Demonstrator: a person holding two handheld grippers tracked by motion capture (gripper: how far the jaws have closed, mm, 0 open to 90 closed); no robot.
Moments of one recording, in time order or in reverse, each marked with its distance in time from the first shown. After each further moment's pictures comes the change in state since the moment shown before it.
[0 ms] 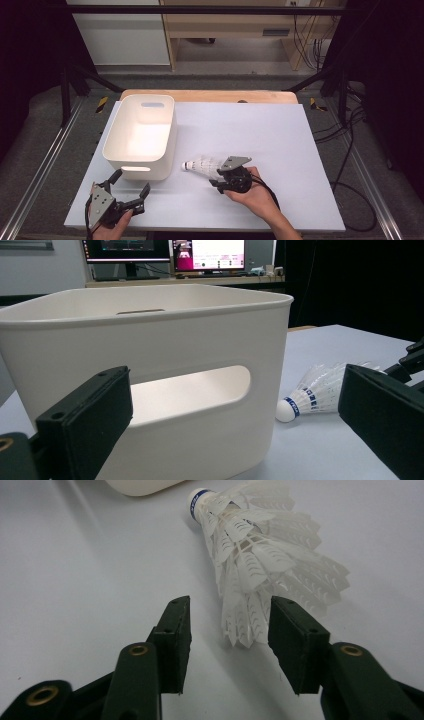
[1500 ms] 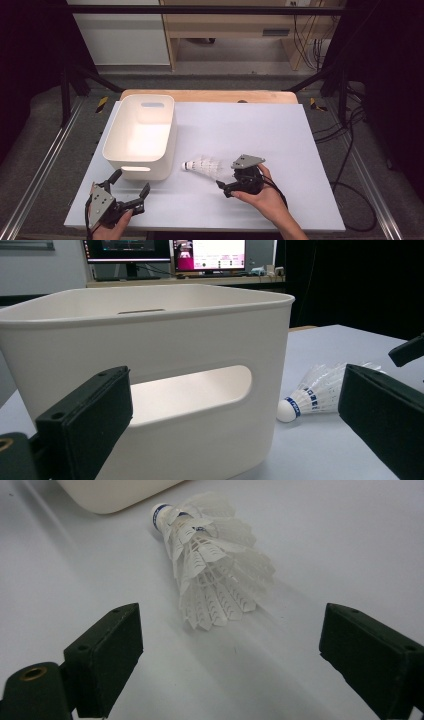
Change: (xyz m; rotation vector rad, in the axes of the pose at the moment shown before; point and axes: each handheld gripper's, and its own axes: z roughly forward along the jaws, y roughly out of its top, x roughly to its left) left arm 0.000 0.000 0.000 0.001 0.002 0.000; right arm -0.007 -0.006 -0.029 -0.047 -0.104 0.068
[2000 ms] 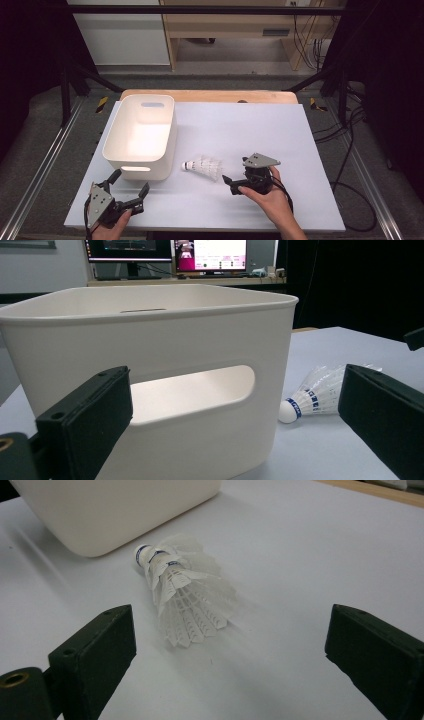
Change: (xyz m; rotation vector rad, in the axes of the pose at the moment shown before) left arm 0.002 0.000 0.000 -0.005 0.001 -0.013; right arm -0.009 -0.005 -0.023 -0.134 -0.058 0.083
